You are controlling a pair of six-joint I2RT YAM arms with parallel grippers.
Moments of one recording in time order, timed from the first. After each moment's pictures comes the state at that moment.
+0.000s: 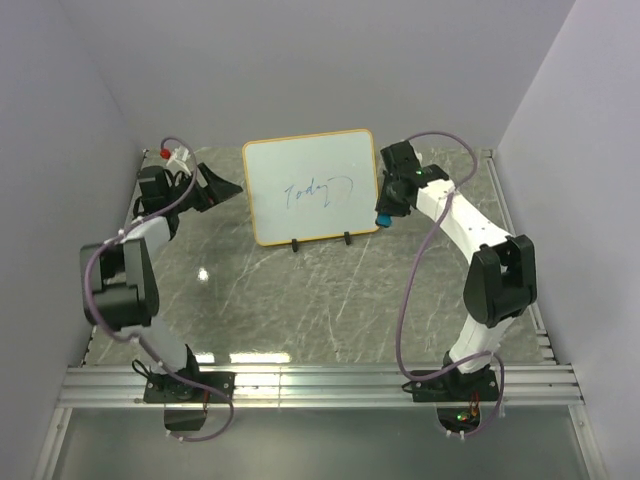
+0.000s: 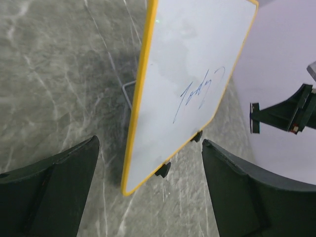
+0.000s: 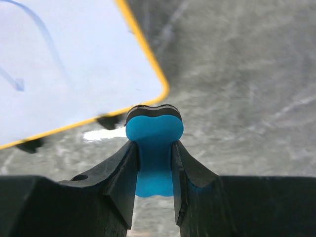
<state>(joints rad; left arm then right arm) 0.16 1.65 1.00 0.28 0.82 -0.54 0.35 1.74 1.48 -0.75 0.17 0.54</state>
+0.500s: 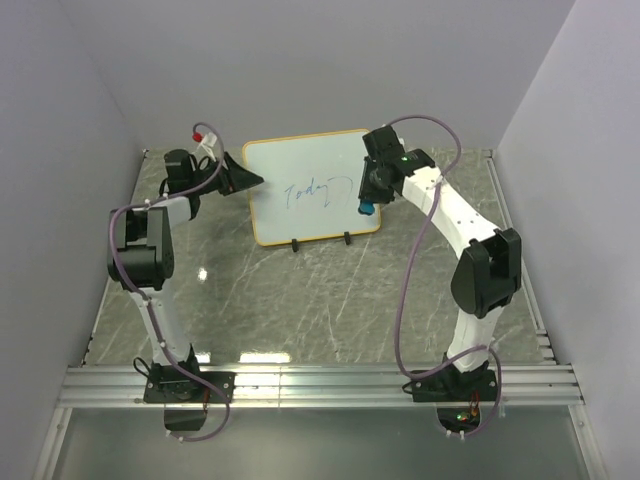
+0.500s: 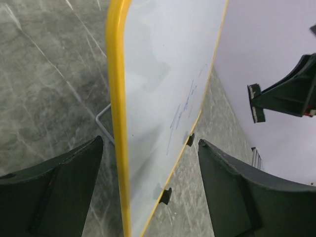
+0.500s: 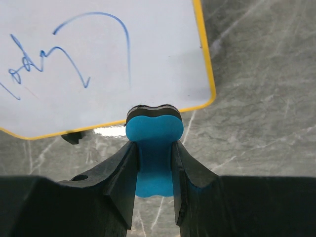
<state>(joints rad) 0.08 2.01 1.27 0.49 1.03 -0.61 0.44 1.84 1.72 -0.84 0.15 0.55</state>
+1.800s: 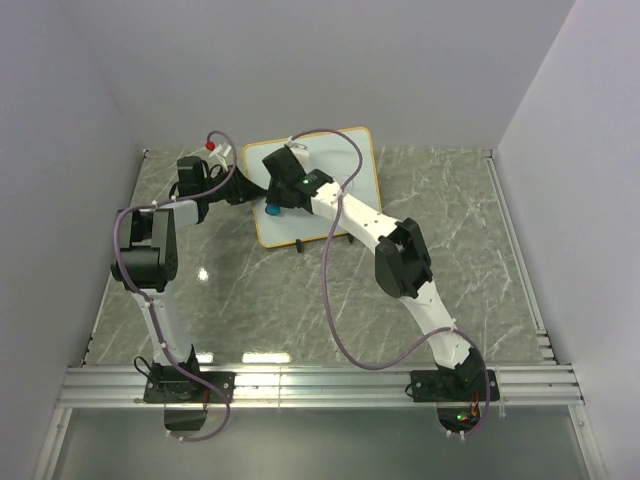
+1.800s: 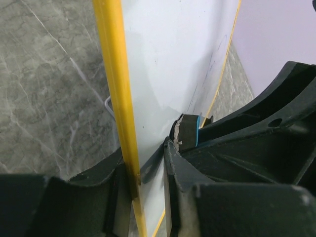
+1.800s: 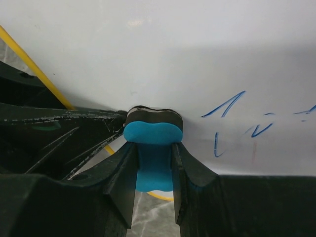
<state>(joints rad) 0.01 2.02 1.23 0.37 0.95 -0.45 0.77 2.42 2.29 -0.63 0.25 0.78</state>
